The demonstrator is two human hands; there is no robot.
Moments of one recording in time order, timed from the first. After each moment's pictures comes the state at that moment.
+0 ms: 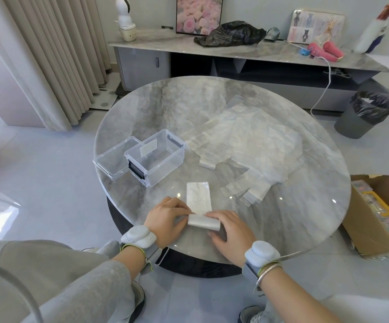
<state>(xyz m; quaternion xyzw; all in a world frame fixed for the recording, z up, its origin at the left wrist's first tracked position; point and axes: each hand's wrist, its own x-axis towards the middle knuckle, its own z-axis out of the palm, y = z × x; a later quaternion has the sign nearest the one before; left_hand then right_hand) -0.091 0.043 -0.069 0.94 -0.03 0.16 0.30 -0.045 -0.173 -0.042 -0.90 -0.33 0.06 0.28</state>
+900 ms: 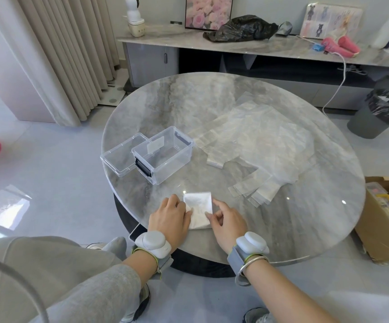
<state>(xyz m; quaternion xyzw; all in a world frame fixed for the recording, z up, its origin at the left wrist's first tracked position) -0.097 0.028 -0.061 0.98 0.12 0.10 0.11 -0.037 -0.129 -0.049 -0.92 -0.16 0.09 0.36</state>
